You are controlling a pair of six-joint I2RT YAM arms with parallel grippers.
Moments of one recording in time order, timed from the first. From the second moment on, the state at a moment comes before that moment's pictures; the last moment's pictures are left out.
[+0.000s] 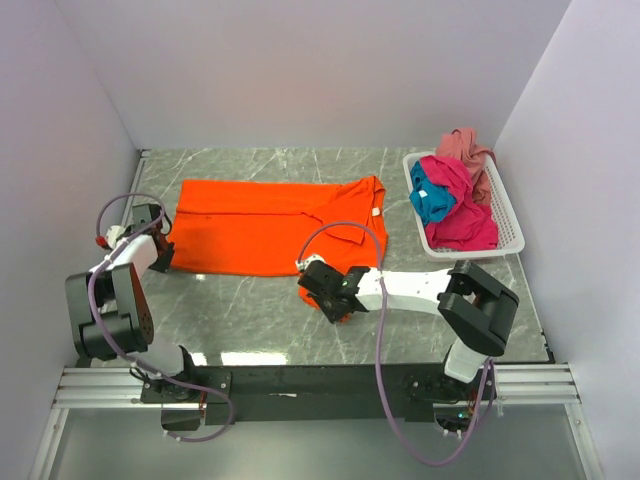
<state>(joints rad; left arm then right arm) 0.24 1.54 0.84 -0.41 -0.36 -1.08 1.05 1.67 0.96 -0.49 0.22 0.32</state>
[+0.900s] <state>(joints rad) 0.21 1.55 1.01 -0.44 -0.32 -1.09 0.72 1.55 1.18 -0.46 0.29 0.24</state>
